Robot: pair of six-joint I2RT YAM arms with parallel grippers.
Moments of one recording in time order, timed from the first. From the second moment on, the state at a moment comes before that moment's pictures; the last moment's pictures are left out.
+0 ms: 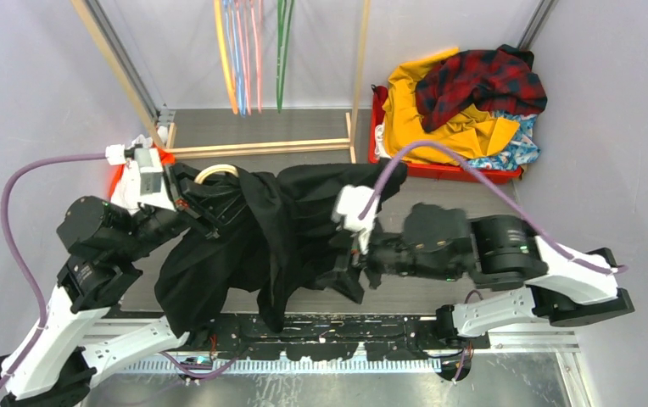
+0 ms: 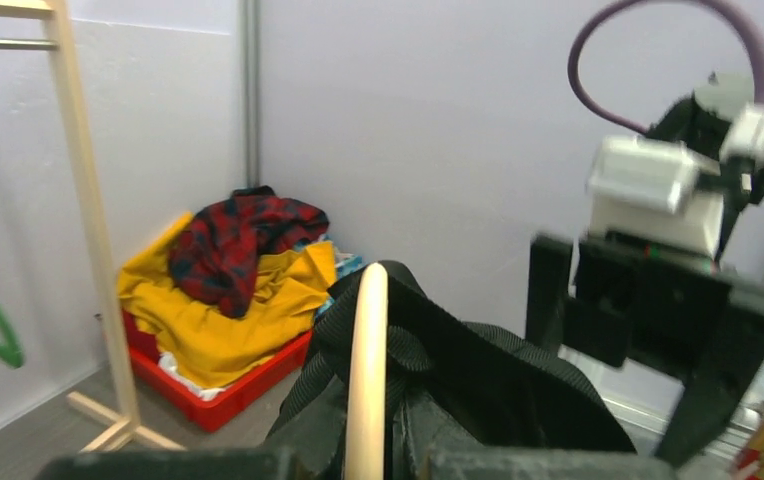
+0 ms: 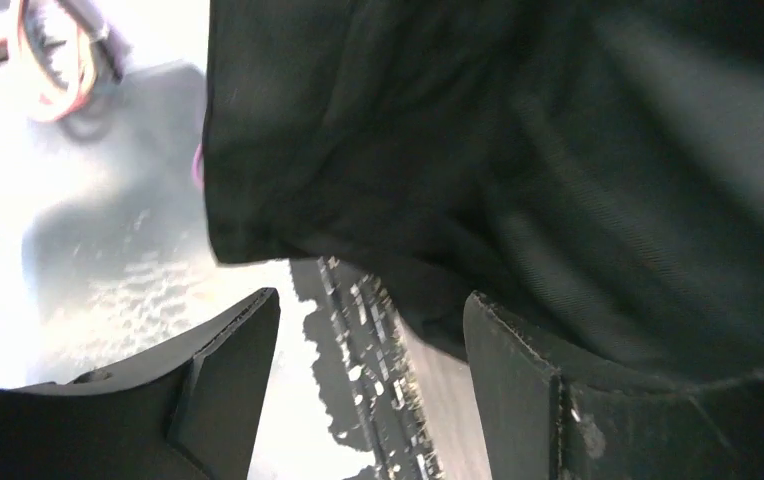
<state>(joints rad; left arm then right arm) -0.84 0.70 1.27 -0.23 0.21 -0.18 1.54 1.13 1.67 -0.92 0.18 0.17</state>
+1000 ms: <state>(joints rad) -0.84 0.93 1.30 -0.02 0.79 -0.50 1.54 1.24 2.04 -1.05 0.39 -0.02</state>
